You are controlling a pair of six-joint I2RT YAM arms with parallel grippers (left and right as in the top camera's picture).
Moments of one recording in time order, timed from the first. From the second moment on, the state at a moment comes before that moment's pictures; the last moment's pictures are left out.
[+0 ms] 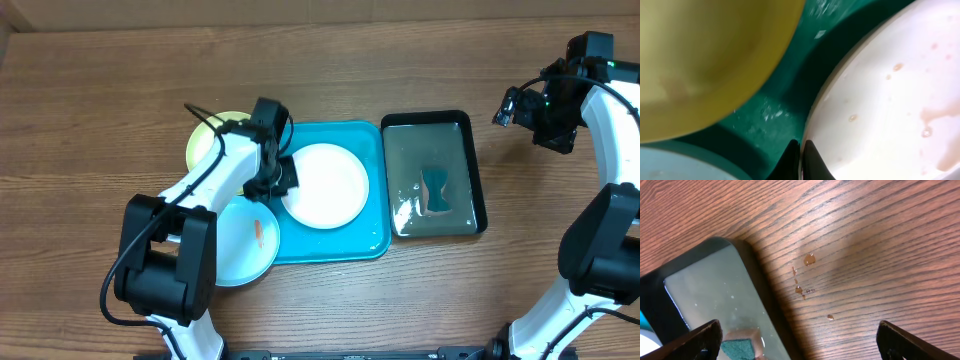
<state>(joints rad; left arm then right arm) -0.28 1.90 1.29 -0.87 0.09 -0.50 -0.23 1.97 1.69 -1.10 -0.20 0.18</state>
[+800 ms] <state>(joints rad) -0.38 1.90 1.68 -0.83 -0.02 -0.44 -0.23 1.97 1.69 -1.09 -0.20 0.18</state>
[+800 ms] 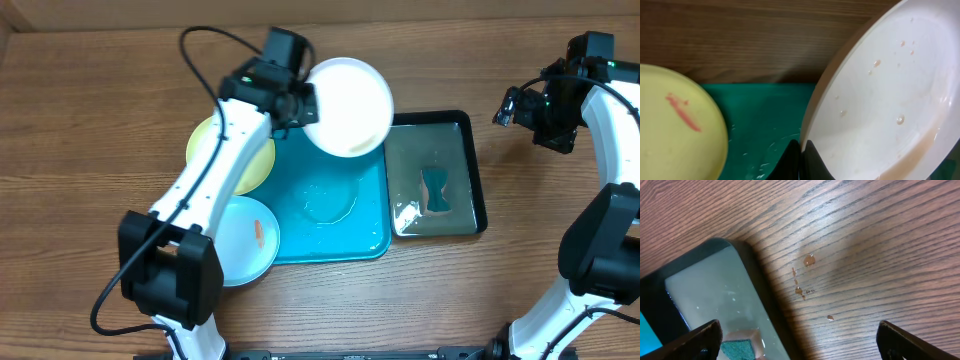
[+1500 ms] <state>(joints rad) -0.80 1.90 1.68 -0.55 -0.63 -0.30 -0.23 1.97 1.69 -1.09 -0.20 0.18</state>
